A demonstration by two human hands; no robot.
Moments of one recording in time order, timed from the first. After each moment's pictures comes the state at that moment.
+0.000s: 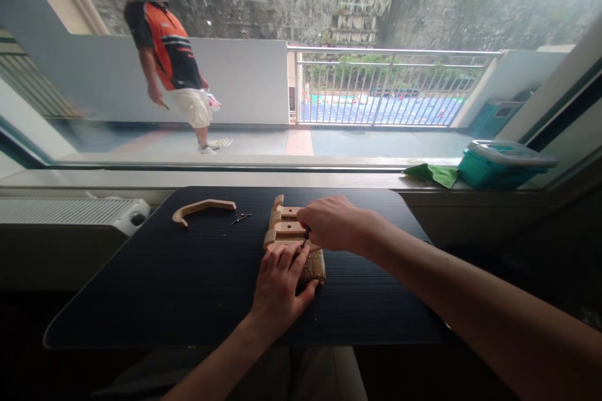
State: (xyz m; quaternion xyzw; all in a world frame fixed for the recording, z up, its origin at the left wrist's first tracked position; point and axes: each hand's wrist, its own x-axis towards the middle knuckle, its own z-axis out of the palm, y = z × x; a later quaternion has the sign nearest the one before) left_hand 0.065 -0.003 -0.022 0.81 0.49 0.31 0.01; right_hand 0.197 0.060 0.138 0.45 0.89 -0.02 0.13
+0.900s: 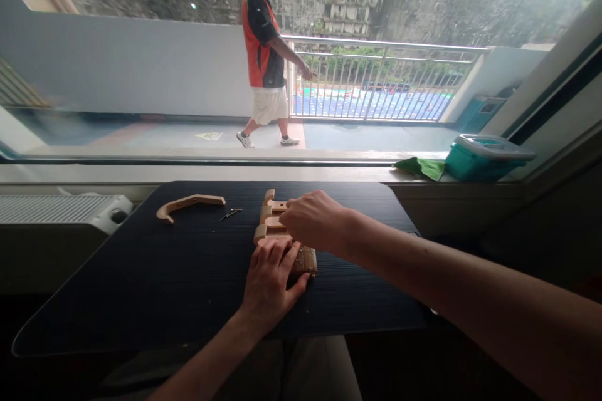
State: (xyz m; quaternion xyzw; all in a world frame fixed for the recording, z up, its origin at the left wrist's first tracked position) left_hand 0.067 0.000 -0.025 0.81 0.49 0.31 -0.01; right_hand 0.189 0.055 0.131 0.36 0.92 0.06 0.12
